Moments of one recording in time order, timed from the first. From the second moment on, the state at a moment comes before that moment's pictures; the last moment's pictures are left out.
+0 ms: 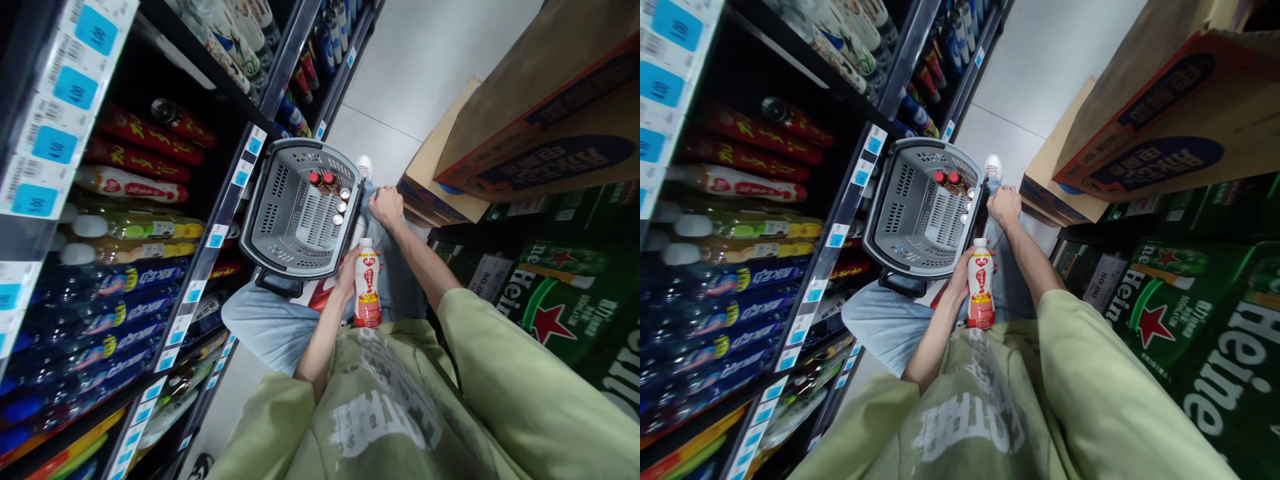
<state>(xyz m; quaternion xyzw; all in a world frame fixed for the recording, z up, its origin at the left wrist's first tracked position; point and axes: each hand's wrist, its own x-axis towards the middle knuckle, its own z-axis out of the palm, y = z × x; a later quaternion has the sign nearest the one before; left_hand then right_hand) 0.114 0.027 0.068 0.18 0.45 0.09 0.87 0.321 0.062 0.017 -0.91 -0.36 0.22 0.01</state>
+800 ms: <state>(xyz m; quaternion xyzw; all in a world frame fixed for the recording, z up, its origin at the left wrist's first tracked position) 0.108 0.025 0.070 0.13 0.47 0.13 0.86 0.320 0.062 0.019 -0.91 -0.36 0.22 0.00</state>
